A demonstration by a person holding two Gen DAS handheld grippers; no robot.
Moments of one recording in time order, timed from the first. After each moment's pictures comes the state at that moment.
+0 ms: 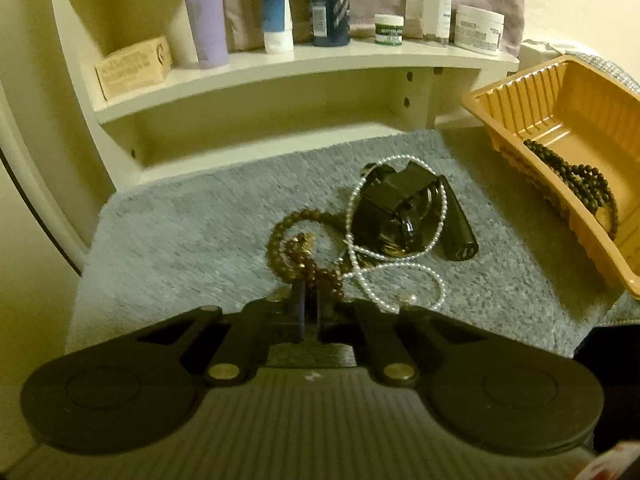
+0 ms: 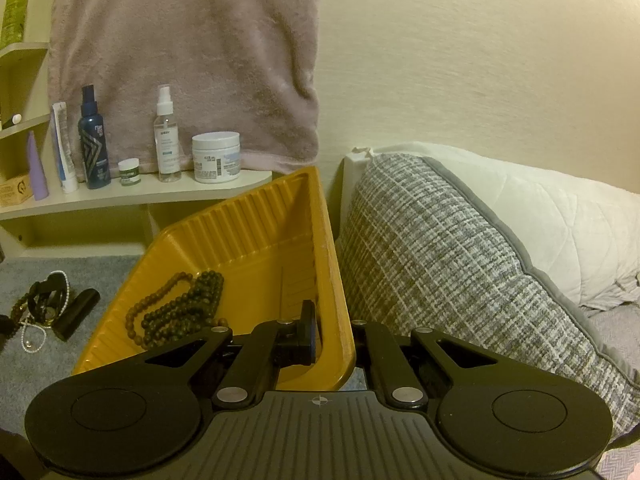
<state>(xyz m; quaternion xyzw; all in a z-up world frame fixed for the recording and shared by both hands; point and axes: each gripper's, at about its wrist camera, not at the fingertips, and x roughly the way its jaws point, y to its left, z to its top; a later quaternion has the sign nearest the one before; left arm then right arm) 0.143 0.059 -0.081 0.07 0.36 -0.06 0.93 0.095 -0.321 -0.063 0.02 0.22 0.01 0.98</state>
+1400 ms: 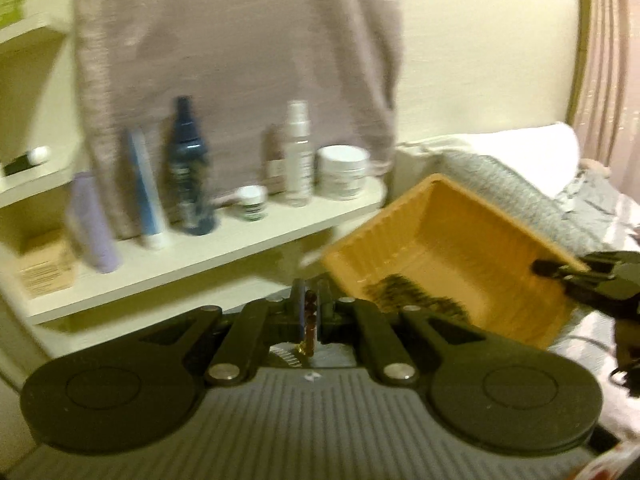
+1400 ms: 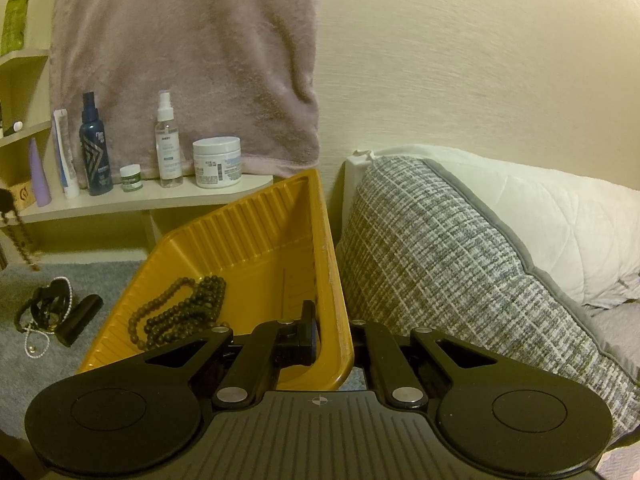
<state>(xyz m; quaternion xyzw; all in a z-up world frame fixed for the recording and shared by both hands) 0.151 -0.010 0.046 0.06 0.27 -0.23 0.93 0.096 -0.321 -0.061 0.03 0.21 0.01 0.98</state>
